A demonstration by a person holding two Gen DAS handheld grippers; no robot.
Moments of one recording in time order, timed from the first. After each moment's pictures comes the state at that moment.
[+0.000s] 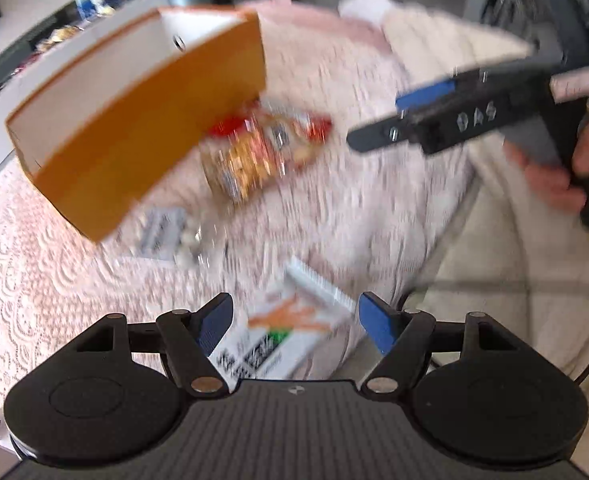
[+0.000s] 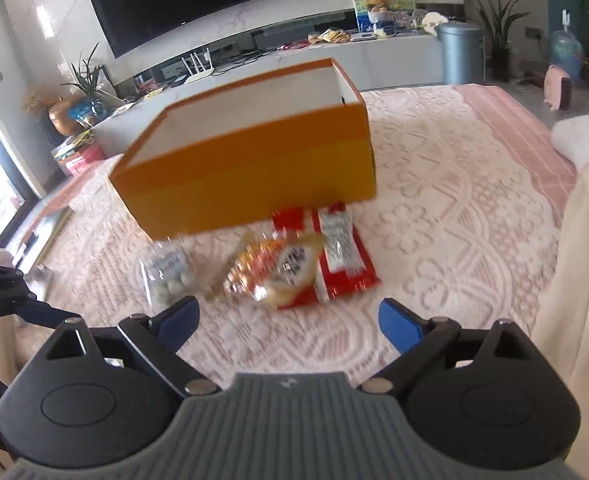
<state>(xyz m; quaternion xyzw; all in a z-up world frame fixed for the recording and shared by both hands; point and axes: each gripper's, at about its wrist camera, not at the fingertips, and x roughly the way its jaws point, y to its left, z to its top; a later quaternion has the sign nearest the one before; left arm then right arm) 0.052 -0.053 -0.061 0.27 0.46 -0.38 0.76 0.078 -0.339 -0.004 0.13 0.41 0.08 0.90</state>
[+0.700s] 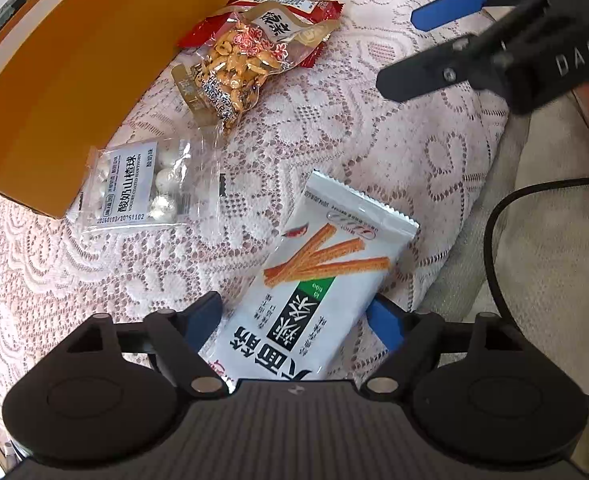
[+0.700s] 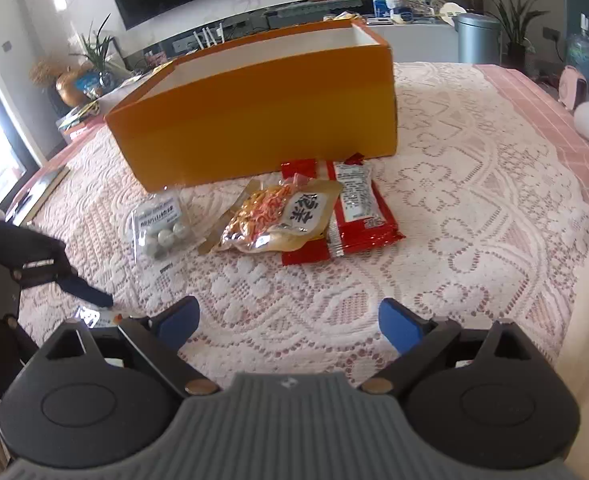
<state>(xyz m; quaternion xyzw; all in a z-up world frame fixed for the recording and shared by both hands) 0.078 -0.062 -0.135 0.36 0.50 -0.37 0.70 0.080 -0.323 -0.045 0.10 0.43 0.11 0.89</state>
